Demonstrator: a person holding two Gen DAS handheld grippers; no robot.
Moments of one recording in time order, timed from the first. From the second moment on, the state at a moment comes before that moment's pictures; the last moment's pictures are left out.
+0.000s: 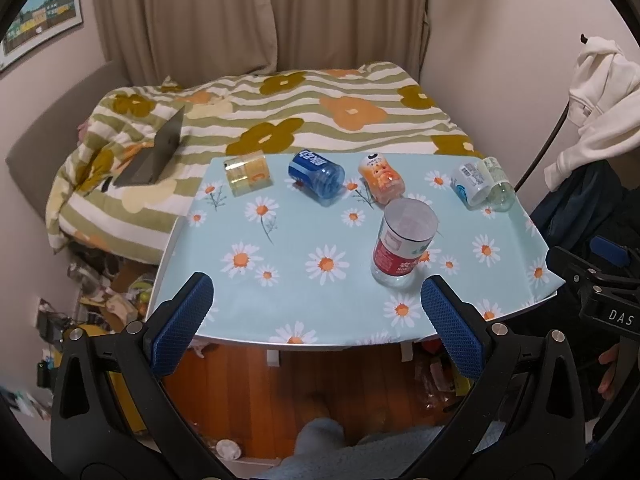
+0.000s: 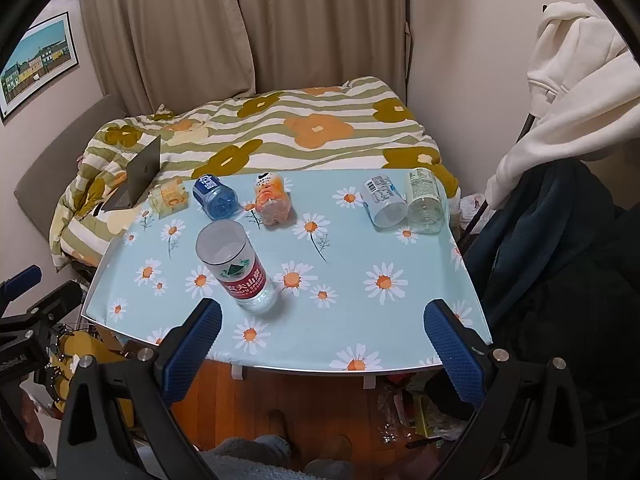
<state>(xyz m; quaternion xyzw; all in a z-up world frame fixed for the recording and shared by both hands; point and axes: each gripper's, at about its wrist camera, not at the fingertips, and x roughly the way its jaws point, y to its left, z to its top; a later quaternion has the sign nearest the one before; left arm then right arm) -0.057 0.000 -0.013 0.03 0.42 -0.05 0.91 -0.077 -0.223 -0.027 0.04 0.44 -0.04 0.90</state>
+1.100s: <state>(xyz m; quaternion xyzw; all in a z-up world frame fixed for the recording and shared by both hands) -0.047 0.007 -0.007 0.04 0.42 -0.05 0.91 -0.071 -0.227 -0.023 0.05 0.43 -0.04 0.90</state>
